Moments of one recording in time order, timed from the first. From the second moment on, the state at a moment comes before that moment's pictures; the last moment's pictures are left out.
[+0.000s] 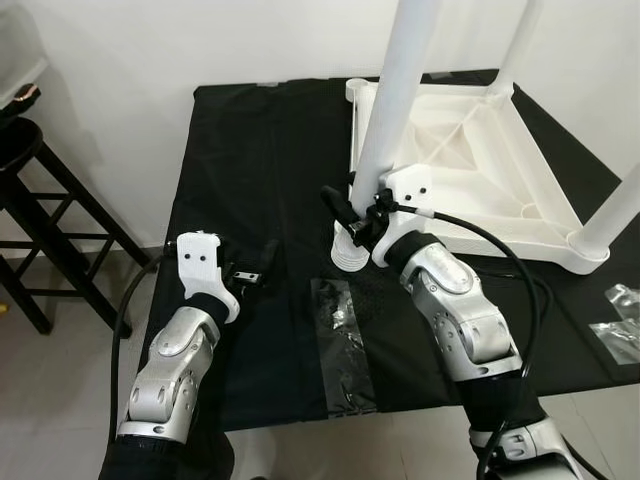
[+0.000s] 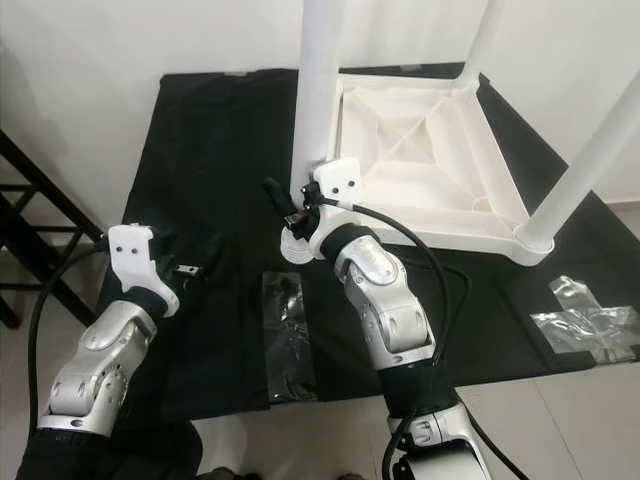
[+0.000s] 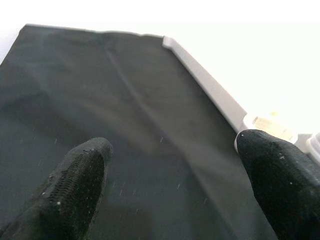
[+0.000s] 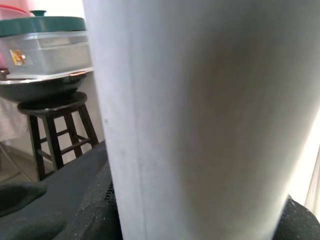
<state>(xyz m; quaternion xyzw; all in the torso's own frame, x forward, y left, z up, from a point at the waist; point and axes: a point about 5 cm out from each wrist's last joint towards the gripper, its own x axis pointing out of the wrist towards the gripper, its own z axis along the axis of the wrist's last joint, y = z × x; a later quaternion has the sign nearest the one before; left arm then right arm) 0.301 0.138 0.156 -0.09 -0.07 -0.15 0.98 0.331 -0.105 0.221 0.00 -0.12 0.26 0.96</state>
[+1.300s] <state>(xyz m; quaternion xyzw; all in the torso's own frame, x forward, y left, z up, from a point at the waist) 0.285 0.142 0.149 -0.08 -0.04 -0.19 0.98 0.315 -0.145 0.227 -0.05 -0.06 0.53 0.85</state>
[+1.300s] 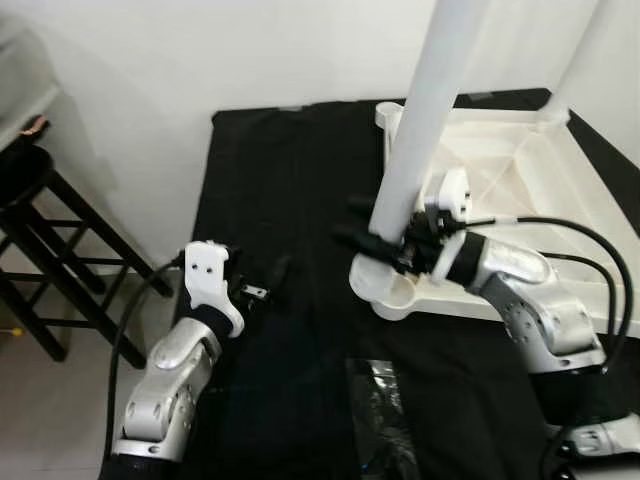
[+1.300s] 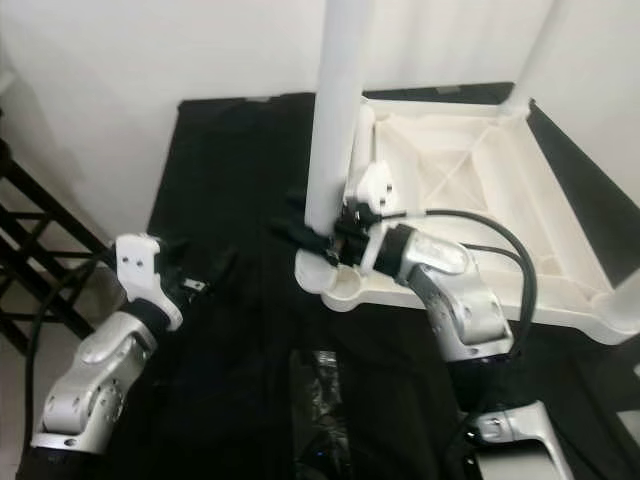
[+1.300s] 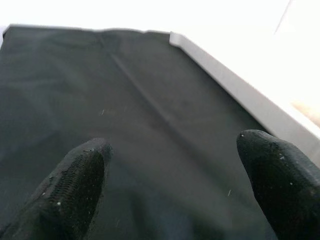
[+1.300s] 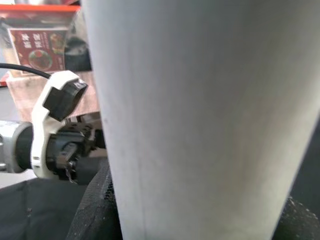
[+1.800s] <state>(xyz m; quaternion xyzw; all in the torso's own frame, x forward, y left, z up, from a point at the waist) 0.275 0.145 0.166 -0.05 -0.06 -0.22 0.97 0.323 -0.161 0.254 -0.04 -0.05 0.65 0.75</state>
